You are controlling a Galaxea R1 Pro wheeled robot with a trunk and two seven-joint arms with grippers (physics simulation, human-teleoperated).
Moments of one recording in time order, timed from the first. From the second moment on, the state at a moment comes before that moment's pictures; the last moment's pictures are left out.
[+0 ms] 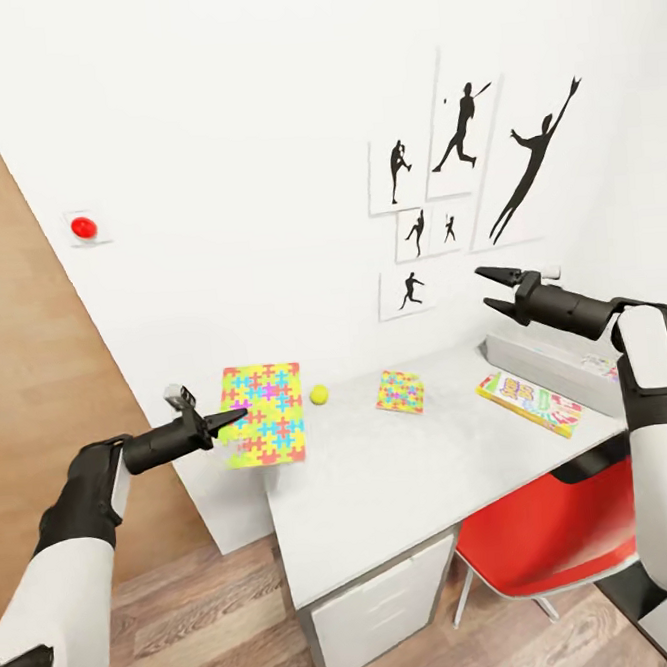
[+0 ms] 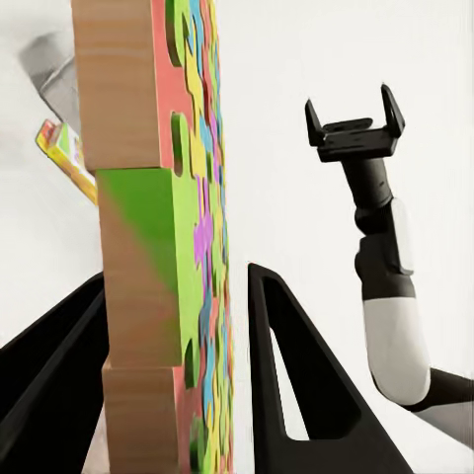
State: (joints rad) left arm -0.84 0.12 0.40 -0.87 -0.07 1.01 -1.56; right arm -1.05 -0.27 -0.28 -1.09 -0.87 1.04 0.42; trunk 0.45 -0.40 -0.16
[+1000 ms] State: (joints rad) left arm -0.83 0.07 0.39 -1.02 -0.07 1.02 -1.56; right arm -1.04 -0.27 -0.27 -1.09 -0.88 1.04 0.42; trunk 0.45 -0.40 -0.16
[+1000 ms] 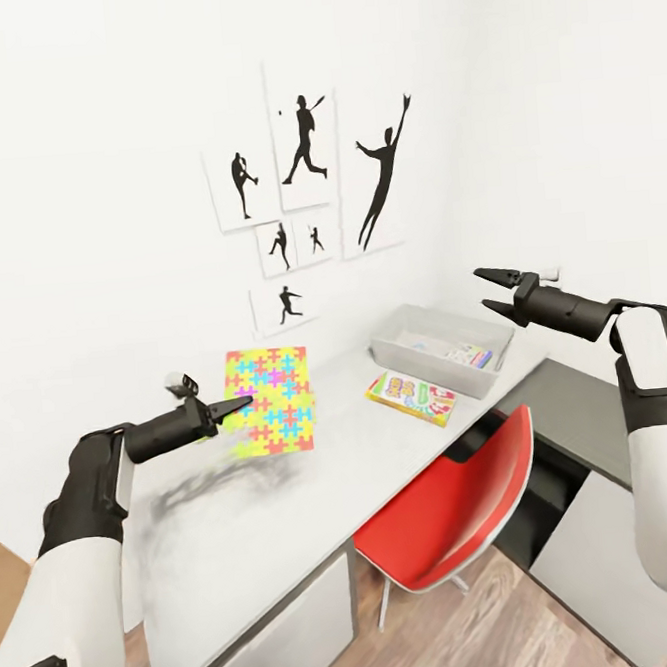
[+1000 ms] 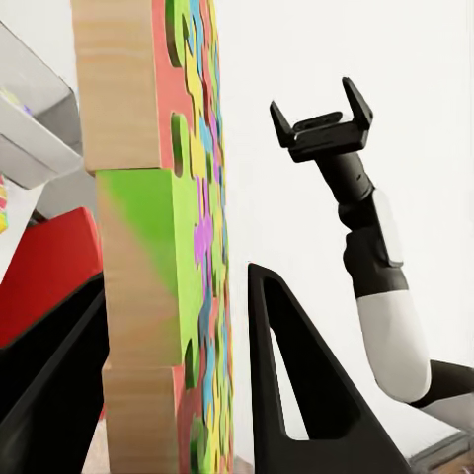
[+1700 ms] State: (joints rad) left arm -0.83 0.07 0.39 -1.03 -0.08 1.02 -1.56; right arm -1.04 -0.25 -0.24 -1.10 -0.87 1.04 0.42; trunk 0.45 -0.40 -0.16
